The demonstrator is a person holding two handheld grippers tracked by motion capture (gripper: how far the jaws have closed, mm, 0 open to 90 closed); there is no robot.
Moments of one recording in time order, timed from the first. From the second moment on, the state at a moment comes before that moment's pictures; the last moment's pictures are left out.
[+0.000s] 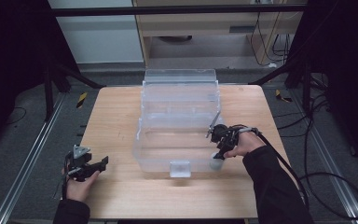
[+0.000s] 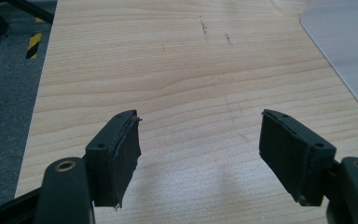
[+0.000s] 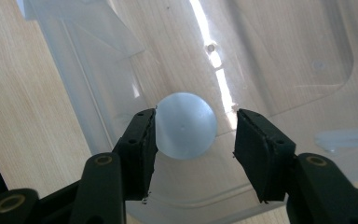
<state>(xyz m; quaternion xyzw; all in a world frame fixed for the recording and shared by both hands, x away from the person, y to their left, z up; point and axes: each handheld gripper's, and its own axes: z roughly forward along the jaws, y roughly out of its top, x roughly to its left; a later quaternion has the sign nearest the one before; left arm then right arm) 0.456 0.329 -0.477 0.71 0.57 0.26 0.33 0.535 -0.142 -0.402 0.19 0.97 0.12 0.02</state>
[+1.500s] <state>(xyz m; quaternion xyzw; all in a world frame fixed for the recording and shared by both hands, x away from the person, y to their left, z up) 0.456 0.330 -0.478 0.71 0.57 0.26 0.34 0.482 -0.293 -0.481 0.51 0.74 0.39 0.22</state>
